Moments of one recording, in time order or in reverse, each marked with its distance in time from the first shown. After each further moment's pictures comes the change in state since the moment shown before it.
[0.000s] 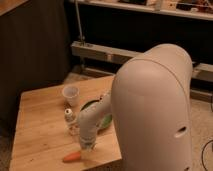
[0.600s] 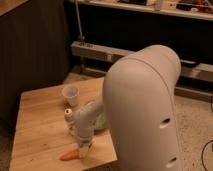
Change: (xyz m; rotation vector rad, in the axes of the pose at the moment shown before) arm -0.010 -0.015 0.011 -0.016 0.000 -0.017
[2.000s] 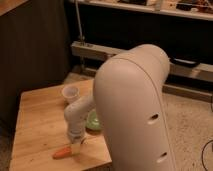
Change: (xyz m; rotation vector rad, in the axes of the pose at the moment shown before) arm -0.041 -0.019 -0.006 0.002 -0.013 -0.057
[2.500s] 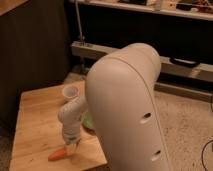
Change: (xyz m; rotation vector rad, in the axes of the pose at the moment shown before) arm -0.021 0.000 0.004 -0.005 0.007 -0.034
